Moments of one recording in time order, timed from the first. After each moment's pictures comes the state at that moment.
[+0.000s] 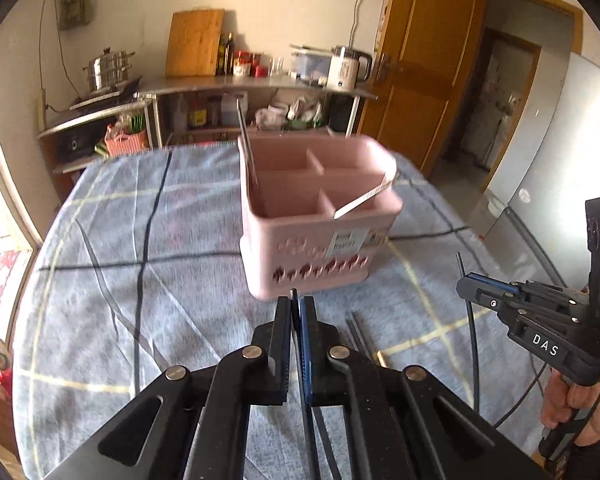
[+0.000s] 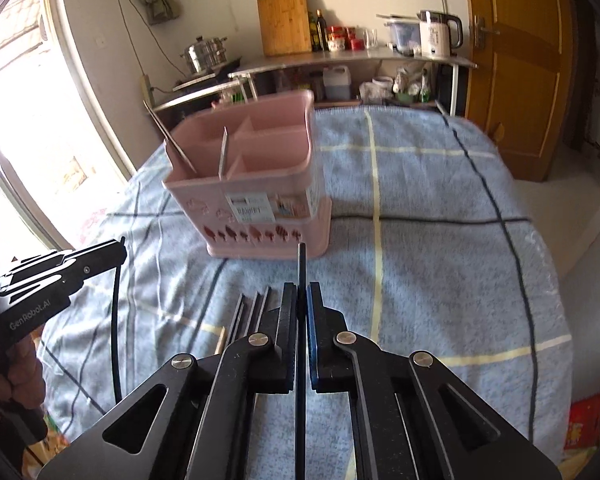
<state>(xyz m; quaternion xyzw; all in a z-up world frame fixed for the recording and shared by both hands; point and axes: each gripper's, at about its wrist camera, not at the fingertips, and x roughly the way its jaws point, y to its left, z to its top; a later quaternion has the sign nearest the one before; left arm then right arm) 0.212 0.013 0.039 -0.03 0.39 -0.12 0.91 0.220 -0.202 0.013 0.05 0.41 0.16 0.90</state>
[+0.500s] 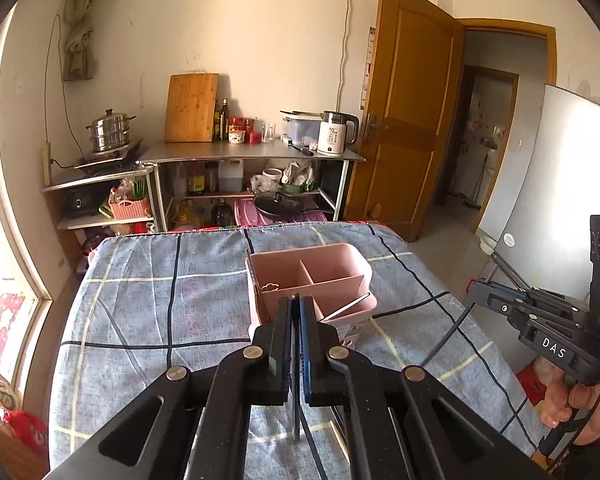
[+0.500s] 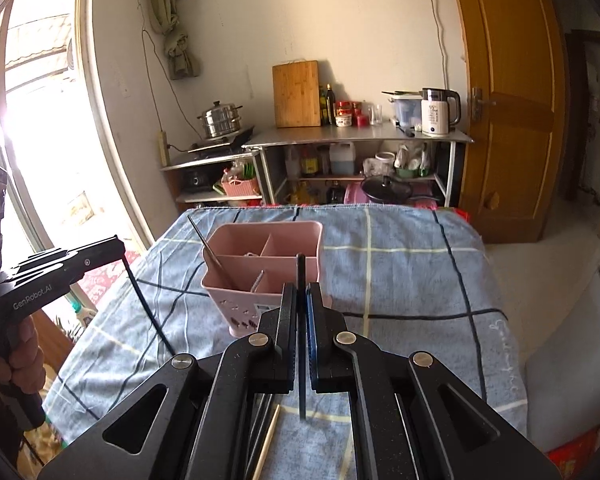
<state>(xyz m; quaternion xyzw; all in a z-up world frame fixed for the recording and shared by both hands) 0.207 0.024 0.124 -0.02 0.30 -0.13 0.95 0.205 -0.207 0.100 0.04 0.30 0.16 0.94</state>
